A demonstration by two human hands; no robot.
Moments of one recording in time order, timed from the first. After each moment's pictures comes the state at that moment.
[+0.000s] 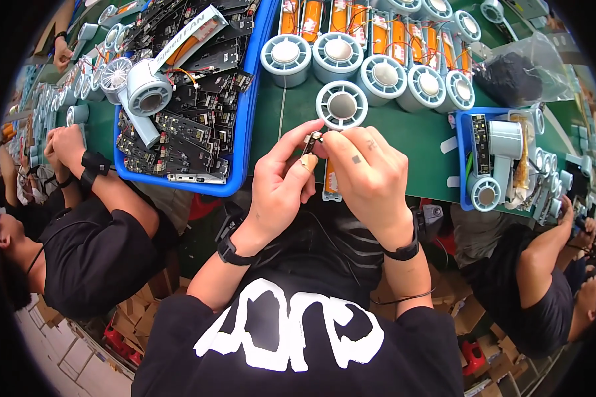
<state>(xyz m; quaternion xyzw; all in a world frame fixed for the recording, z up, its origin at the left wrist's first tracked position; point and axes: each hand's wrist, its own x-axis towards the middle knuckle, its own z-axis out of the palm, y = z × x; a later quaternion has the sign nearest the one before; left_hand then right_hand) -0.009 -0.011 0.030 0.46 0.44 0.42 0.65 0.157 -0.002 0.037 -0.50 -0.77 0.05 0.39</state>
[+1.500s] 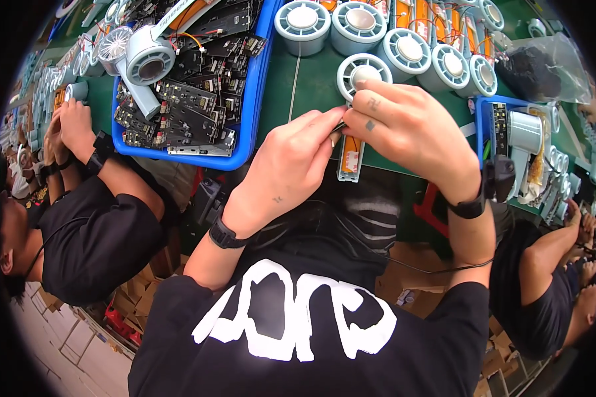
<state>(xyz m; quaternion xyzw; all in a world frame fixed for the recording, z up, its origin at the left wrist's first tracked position) -0.017 0.003 0.036 0.77 0.42 0.30 0.37 0.195 0.046 0.064 -0.24 -0.94 0.08 0.21</state>
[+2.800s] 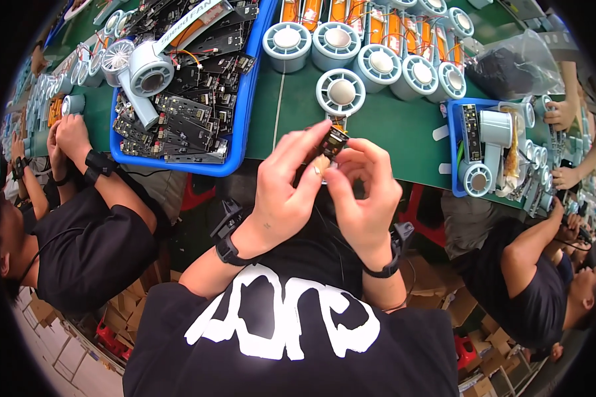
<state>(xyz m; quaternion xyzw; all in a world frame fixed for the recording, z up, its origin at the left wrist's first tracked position) -0.001 -0.034 0.035 0.60 0.43 0.46 0.49 0.132 -0.062 0.045 -0.57 -0.56 0.27 0.54</state>
